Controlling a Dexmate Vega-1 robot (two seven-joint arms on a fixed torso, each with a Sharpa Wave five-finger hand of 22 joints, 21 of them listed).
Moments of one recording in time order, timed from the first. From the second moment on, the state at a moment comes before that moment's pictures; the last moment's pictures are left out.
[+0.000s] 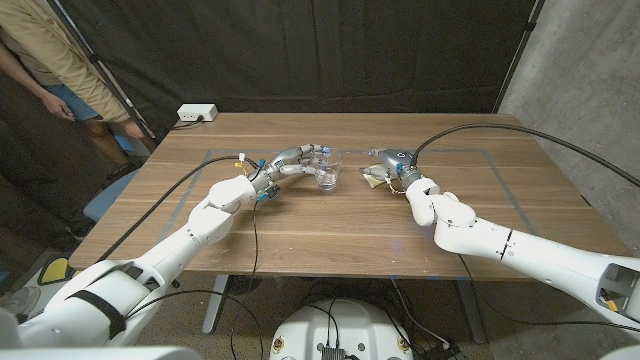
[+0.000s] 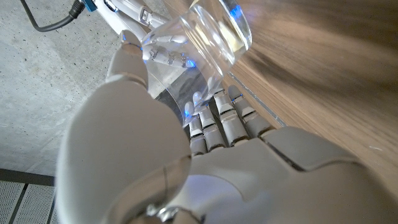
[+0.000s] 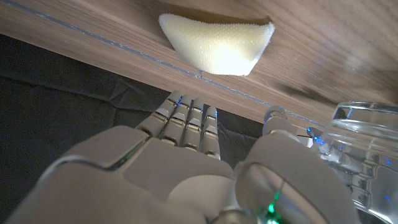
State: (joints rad) left arm 0.63 0.47 0.55 -1.02 -0.37 -0.54 -0.47; left_hand 1.09 -0.05 0.18 -0.17 0.19 0.29 -0.03 0.63 0.33 0.44 -0.08 0.49 0.34 0.58 -0.05 0.28 0.33 0.27 -0.02 0.42 0.24; right arm -0.58 -0.81 -1.06 -1.83 -0.53 -0.62 -0.17; right_hand 0.48 0.06 0.28 -0.15 0.18 0.27 0.00 0.22 0.18 0.32 0.00 0.25 0.18 0.29 -0.04 0.20 0.17 0.20 -0.04 0.27 0.21
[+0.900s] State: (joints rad) left arm 0.62 0.46 0.55 -0.99 -0.37 -0.55 -0.48; left_hand 1.09 -0.05 0.19 -0.18 0.20 0.30 -0.03 0.63 0.32 0.45 -0.08 0.49 0.34 0.59 -0.06 0.27 0.34 0.26 -0.03 0.44 0.24; right arm -0.54 -0.79 -1.14 -1.79 -0.57 -0.70 -0.13; right_hand 0.56 0.06 0.29 -0.16 0.21 0.37 -0.04 0.23 0.19 0.36 -0.04 0.24 0.18 0.38 -0.04 0.20 0.17 0.35 -0.04 0.34 0.22
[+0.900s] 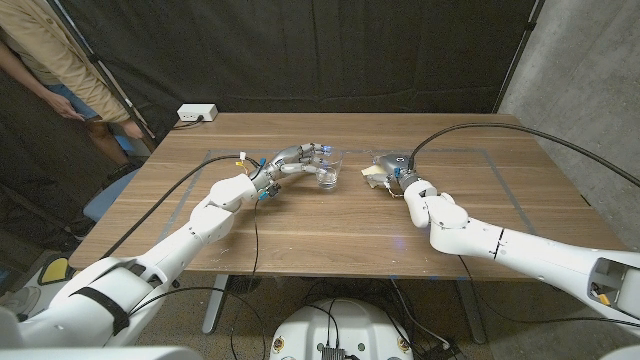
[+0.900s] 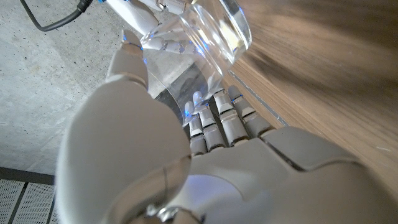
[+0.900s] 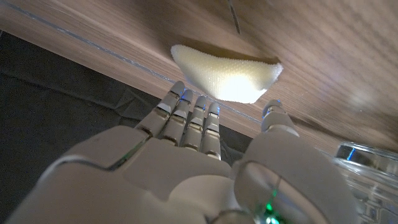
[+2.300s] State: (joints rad) left arm 0.68 0.51 0.54 -1.11 -0.40 -0.50 -0.47; left_hand 1.09 -0.05 0.19 -0.19 0.20 0.30 -0.02 0.64 0.30 0.45 -0.08 0.48 0.34 0.60 -0.06 0.25 0.35 0.25 -0.03 0.45 0.23; right arm -0.54 -0.77 -1.20 -1.74 -0.66 -0.74 -0.22; right_hand 1.10 0.10 0.31 -0.17 0.20 1.00 -0.08 0.37 0.19 1.02 -0.11 0.37 0.23 1.03 -0.17 0.50 0.43 0.55 -0.05 0.76 0.41
